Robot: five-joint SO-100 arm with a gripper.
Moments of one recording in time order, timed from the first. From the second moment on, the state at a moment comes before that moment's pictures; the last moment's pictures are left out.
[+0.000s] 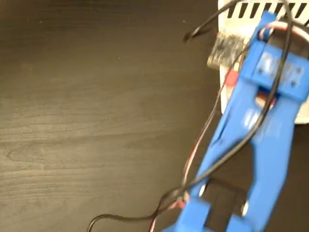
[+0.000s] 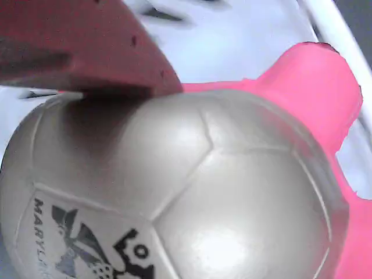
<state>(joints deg) 33.5 69.3 62.1 91.0 -1.9</state>
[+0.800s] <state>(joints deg) 36.8 57.5 46.1 91.1 8.2</state>
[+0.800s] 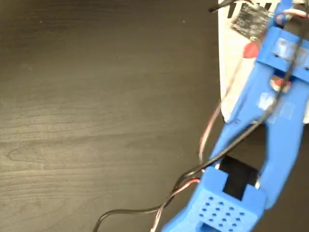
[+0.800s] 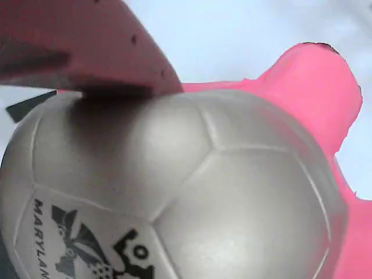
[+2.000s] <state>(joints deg) 36.4 56.7 55.7 85.4 6.8</state>
